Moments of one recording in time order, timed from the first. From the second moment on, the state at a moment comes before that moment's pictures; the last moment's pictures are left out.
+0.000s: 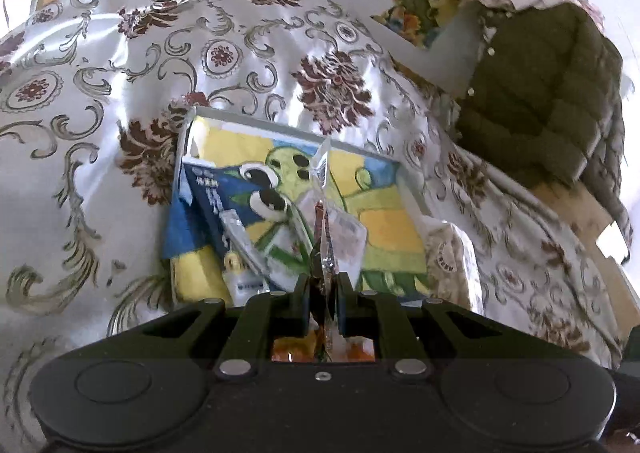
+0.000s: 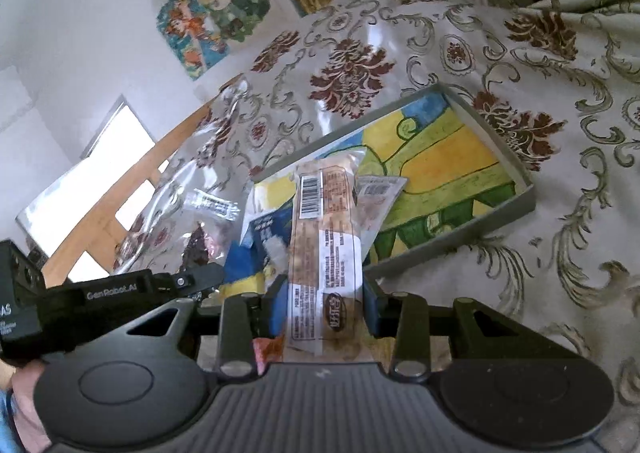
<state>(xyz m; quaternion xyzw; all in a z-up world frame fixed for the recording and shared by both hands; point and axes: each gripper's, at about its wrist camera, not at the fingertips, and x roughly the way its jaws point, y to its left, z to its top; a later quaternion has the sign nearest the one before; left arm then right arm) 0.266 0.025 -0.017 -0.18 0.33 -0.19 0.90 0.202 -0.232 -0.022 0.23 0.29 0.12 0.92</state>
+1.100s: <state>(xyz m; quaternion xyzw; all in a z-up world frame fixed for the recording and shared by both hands) 0.359 0.024 -0.076 -0.18 0.35 -0.16 0.91 0.321 -0.197 -0.065 0.19 0.32 0.06 0.93</state>
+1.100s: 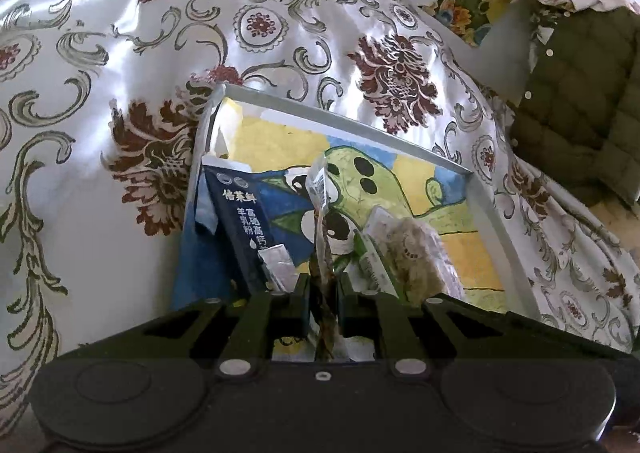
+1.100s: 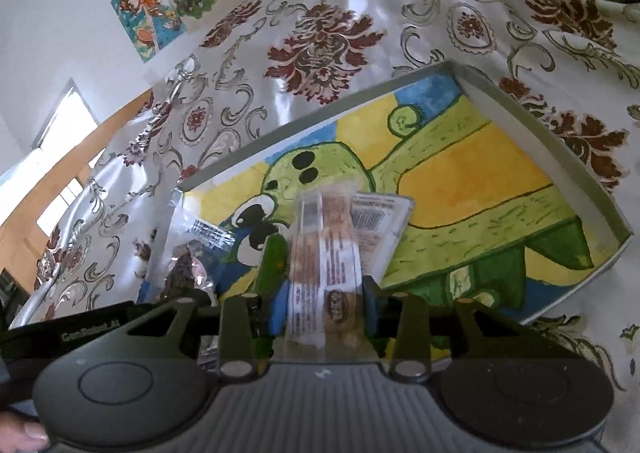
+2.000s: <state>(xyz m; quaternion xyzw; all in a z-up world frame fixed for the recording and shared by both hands) 0.309 0.017 -0.029 -0.10 0.28 -0.10 0.95 0.278 -0.221 -0.010 0.17 0.26 0.02 0.95</state>
